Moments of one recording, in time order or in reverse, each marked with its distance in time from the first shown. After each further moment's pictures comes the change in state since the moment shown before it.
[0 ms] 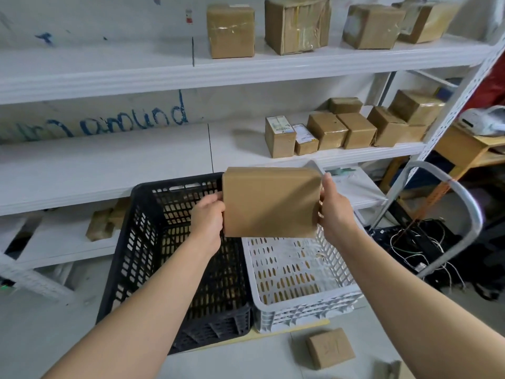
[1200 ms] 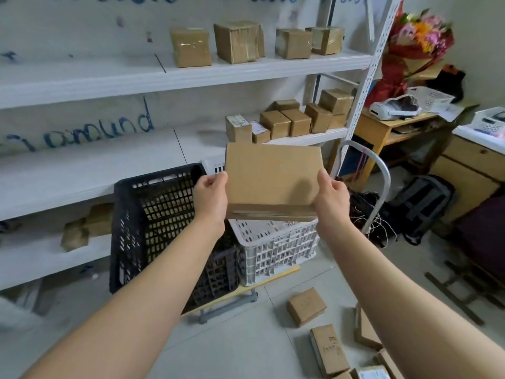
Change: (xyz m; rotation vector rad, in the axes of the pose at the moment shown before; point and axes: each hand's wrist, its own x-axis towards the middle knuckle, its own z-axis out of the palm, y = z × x) left_hand -0.164 -0.001 -0.039 0.039 -0.140 0.201; right_hand -0.211 0.037 -0.064 0.144 0.347 -0.216
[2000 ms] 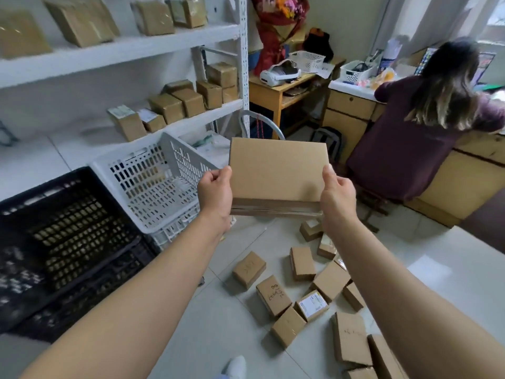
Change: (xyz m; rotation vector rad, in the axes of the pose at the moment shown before) left_hand -0.170 -0.047 0.158 0.084 -0.375 -0.025; right_hand -0.036 0.017 -0.253 0.008 0.394 0.021
